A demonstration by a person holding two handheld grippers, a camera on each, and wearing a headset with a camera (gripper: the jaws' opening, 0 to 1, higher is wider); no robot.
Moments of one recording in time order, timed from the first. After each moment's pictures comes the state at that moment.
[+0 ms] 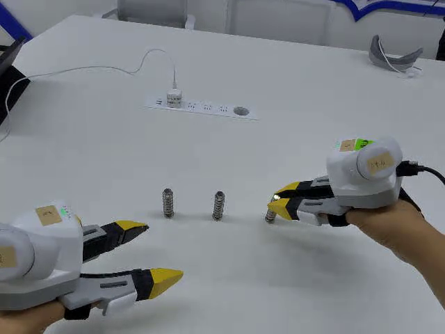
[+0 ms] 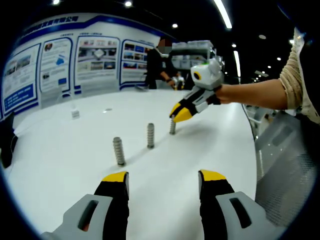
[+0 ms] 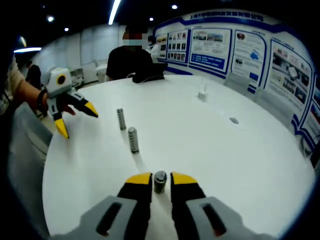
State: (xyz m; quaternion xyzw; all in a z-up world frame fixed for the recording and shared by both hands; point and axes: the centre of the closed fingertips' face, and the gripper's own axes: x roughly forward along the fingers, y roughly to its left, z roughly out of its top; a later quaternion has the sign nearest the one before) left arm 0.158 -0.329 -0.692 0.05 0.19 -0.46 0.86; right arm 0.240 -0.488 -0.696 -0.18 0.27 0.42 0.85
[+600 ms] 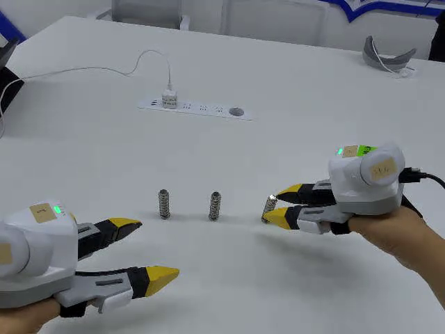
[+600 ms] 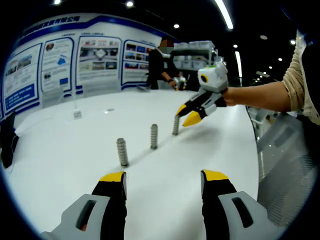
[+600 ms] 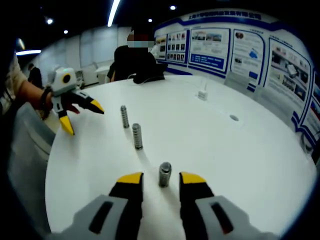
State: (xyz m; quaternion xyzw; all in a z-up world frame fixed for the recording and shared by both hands) left arm 0.164 -0.326 -0.691 0.05 0.19 -0.46 0.87; right arm 0.228 -0.493 -0.697 -0.17 0.27 0.42 0.85
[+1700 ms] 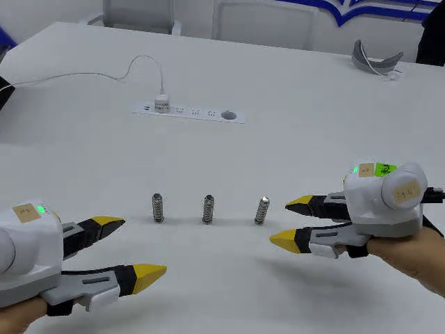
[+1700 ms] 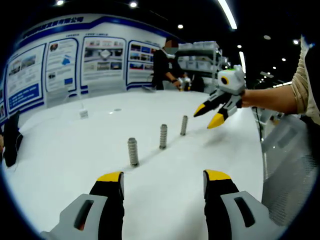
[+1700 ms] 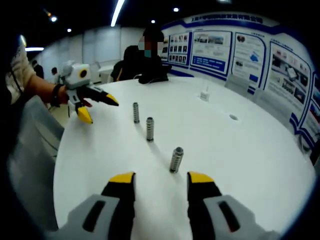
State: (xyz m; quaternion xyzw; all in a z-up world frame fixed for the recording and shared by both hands) left arm 0.174 -0.314 -0.690 0.05 0.19 -0.44 0.88; right arm 0.193 -0.506 -0.690 -0.17 0.26 0.42 0.85
